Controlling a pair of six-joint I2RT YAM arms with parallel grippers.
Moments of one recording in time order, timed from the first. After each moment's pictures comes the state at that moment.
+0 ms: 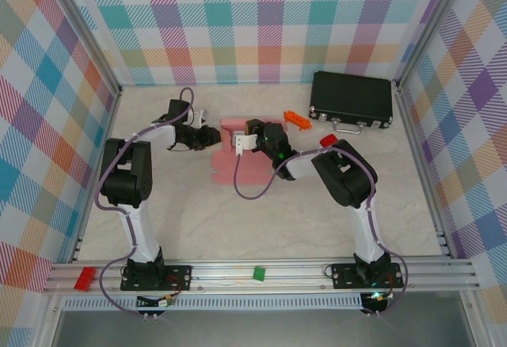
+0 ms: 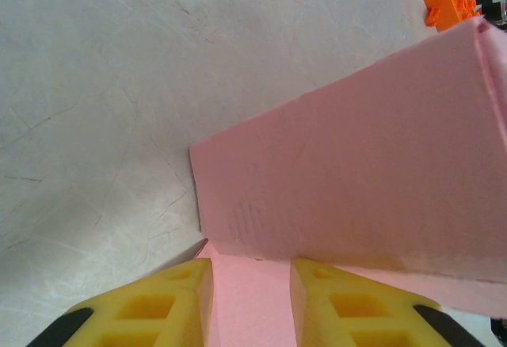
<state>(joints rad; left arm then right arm) -0.12 1.99 1.32 -0.36 0.61 -0.34 0.67 2.15 1.17 0.81 0.09 -1.32</state>
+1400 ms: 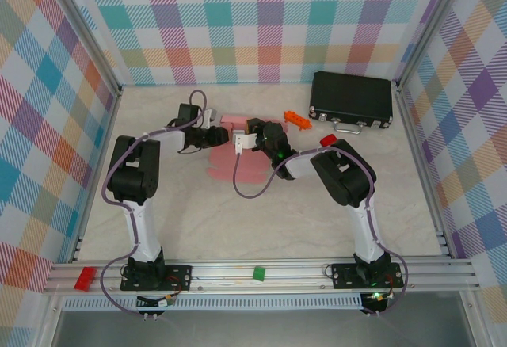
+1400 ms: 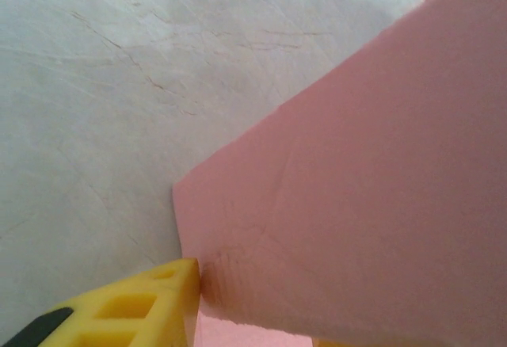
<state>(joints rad) -0.18 2.04 1.27 -0.10 0.50 -0.32 0.67 2.17 1.18 0.81 0.11 -1.32</state>
